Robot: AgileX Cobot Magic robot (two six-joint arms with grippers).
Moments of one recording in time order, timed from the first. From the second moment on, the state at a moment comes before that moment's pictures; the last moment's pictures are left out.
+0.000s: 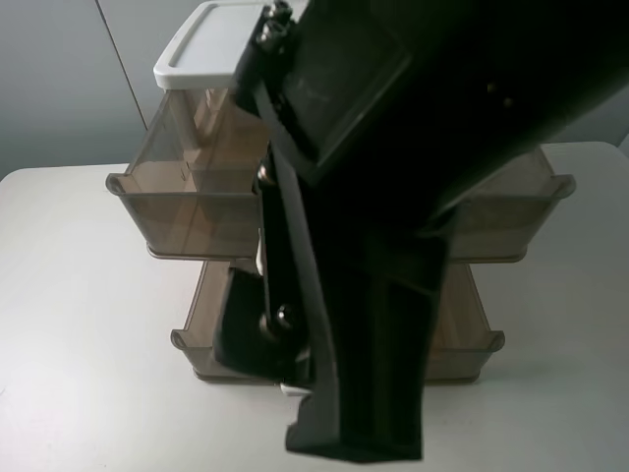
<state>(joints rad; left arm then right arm) -0.05 0.00 -0.51 0.19 1.08 -0.09 1.22 1.31 -1.24 0.06 1.02 -0.29</state>
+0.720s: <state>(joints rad) -0.05 0.00 -0.51 0.19 1.08 -0.09 1.10 1.44 -1.14 0.01 1.00 -0.33</state>
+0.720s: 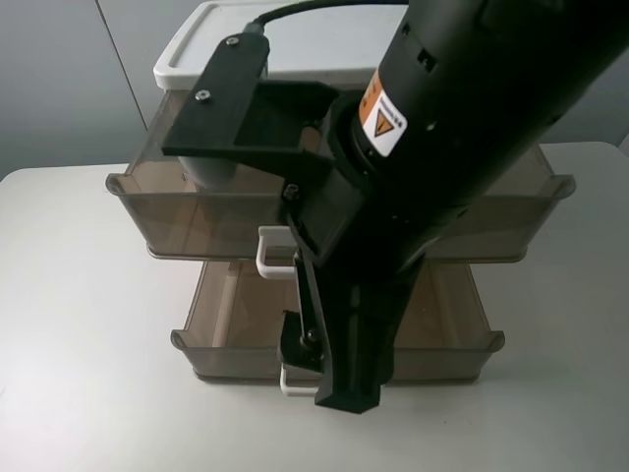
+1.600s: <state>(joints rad) -0.05 0.00 -0.51 0.19 1.08 -0.09 0.95 1.49 -1.13 -0.14 0.87 -0.33</state>
